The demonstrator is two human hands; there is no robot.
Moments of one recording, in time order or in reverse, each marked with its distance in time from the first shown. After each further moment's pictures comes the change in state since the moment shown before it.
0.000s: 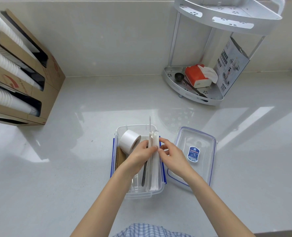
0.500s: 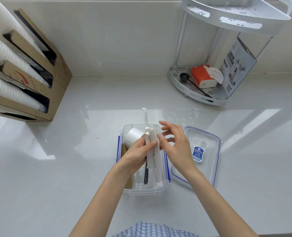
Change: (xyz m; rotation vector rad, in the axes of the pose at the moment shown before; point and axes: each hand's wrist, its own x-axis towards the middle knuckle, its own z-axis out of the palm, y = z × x) left_hand -0.027 0.005 -0.017 -0.268 -0.166 0.171; right_hand -0.004 -0.025 0.003 0.146 0.308 -0.329
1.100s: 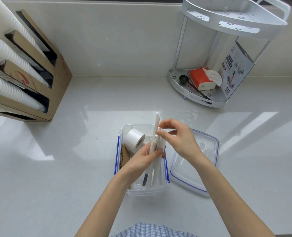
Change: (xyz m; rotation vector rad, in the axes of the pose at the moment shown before) left_hand -0.013 -0.007 0.012 0.211 0.016 -0.012; right_hand 0.019 -0.024 -0.021 0.006 -0.167 0.023
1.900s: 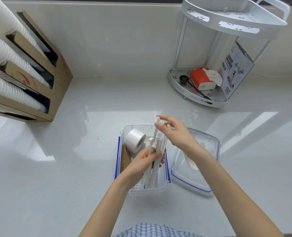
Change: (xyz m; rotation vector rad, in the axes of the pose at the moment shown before) left_hand -0.006 -0.002 0.003 -0.068 0.030 -0.057; right_hand 0.014 -0.001 0.001 0.009 -0.108 0.211
